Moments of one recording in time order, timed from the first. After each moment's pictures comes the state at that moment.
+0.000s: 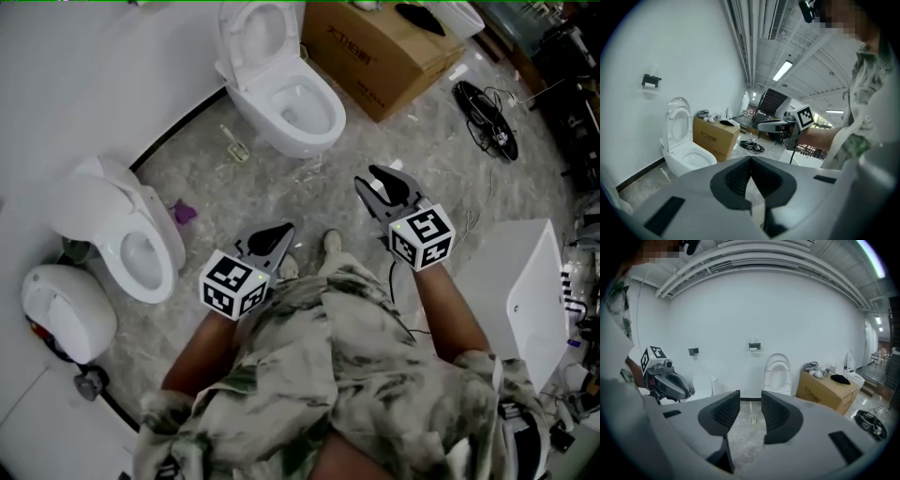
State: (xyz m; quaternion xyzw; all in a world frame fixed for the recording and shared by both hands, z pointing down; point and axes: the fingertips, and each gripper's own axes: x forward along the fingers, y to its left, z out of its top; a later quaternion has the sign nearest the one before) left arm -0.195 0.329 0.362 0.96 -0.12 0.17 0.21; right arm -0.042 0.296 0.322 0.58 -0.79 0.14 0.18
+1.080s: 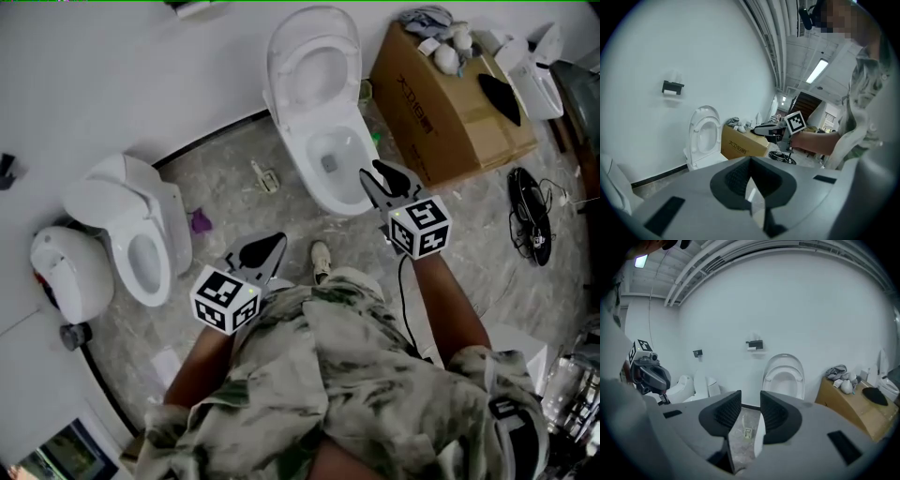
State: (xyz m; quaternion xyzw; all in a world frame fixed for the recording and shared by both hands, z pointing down) left arm -0.087 0.079 0.354 0.91 -0.30 0.16 0.24; right arm 0.083 -0.032 0.356 0.46 -0.86 0.14 0.18
